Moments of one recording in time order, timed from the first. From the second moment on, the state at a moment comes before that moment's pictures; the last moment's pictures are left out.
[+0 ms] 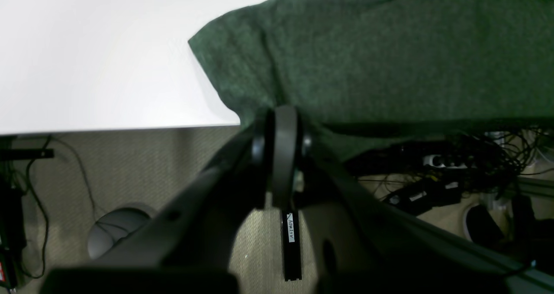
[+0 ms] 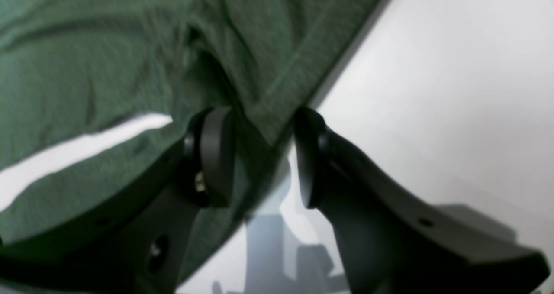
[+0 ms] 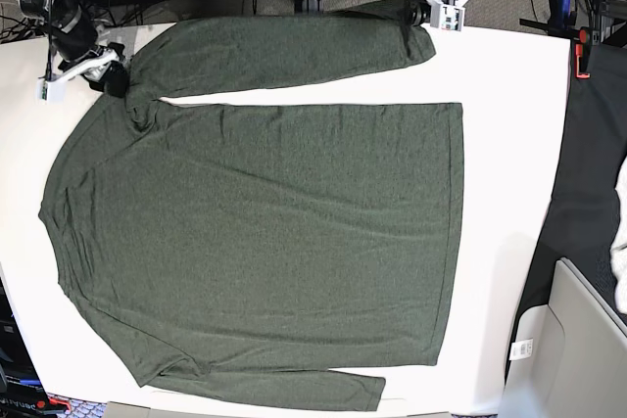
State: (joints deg) left arm 48.8 -7.2 2.3 116.2 -10.6 -0.6 26.0; right arm -16.8 2.3 45.4 96.6 38.4 31.4 -57.8
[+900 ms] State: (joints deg) left arm 48.8 -7.2 2.3 116.2 -10.6 -0.6 25.5; right arm -23.0 0.5 52.5 108.9 46.1 28.3 -65.5
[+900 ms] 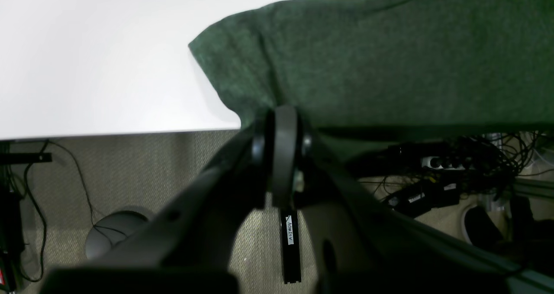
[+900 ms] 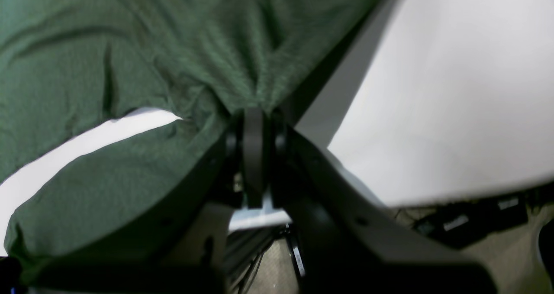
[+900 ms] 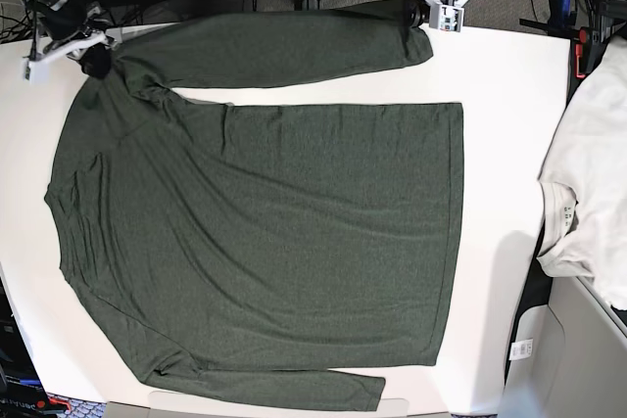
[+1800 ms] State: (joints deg) left arm 46.8 -11.2 2.3 116.5 -10.7 -0.6 13.4; right arm -21.9 4.2 60.2 108.8 53.1 31.2 -66.5
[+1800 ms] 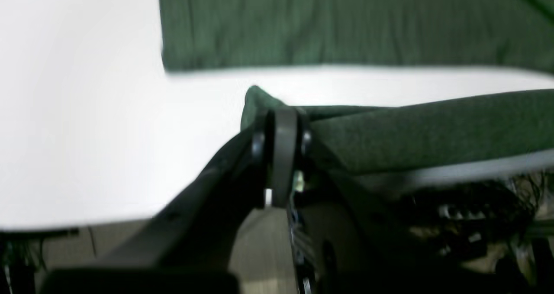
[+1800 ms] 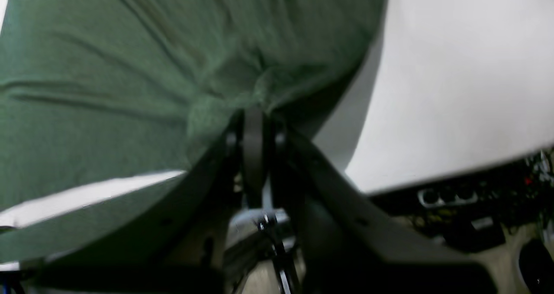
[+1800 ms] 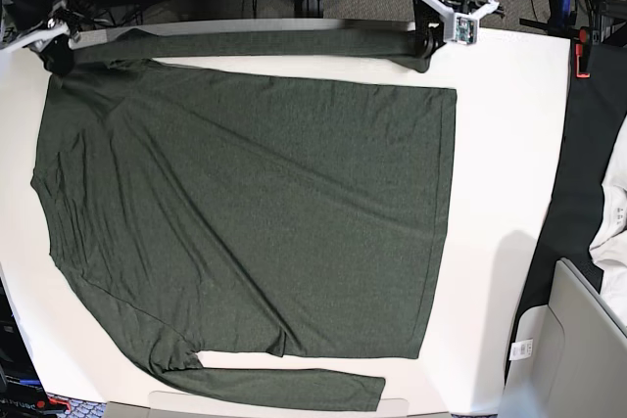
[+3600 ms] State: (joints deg) left arm 27.6 -11.0 2.1 113.1 -10.4 8.9 24.7; right arm -4.2 0.2 51.0 93.2 40.1 31.0 -57.8
